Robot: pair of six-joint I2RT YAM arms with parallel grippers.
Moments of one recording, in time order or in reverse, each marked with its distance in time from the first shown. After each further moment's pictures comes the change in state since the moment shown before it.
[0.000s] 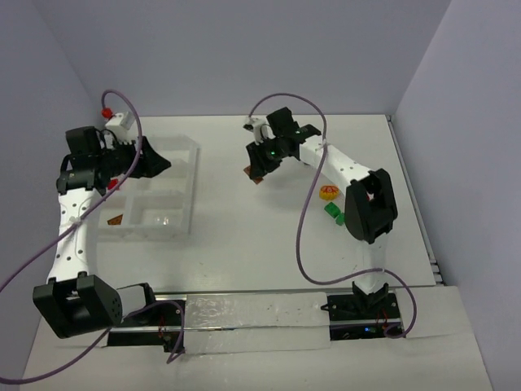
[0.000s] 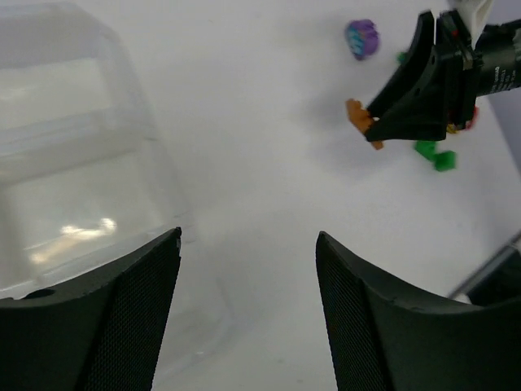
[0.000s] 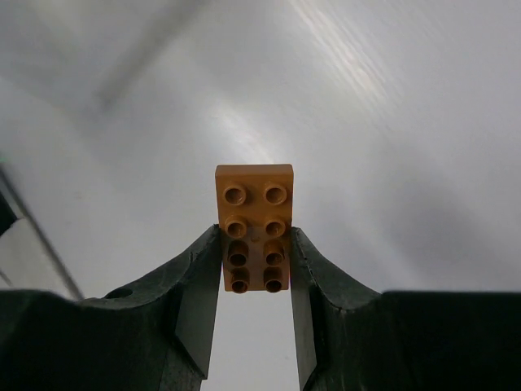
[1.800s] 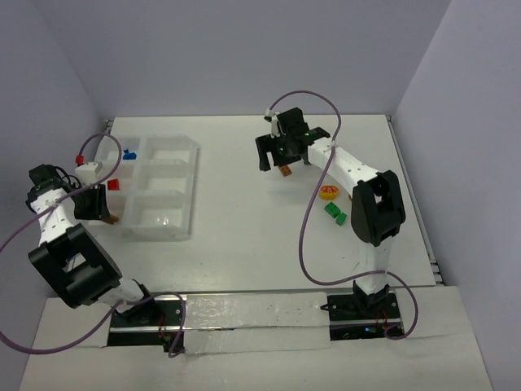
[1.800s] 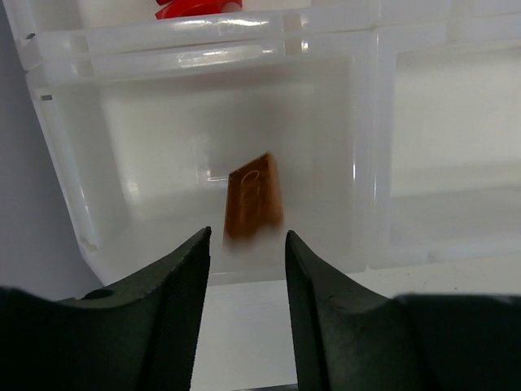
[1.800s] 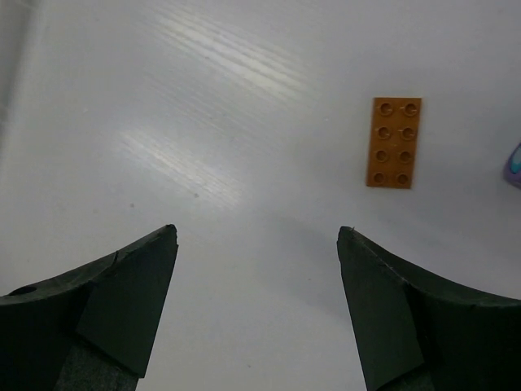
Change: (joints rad) left arm 0.435 0.222 -0.130 -0.190 -0.357 0.669; right arm -0.036 -0.083 -0.100 0.120 0.290 0.198
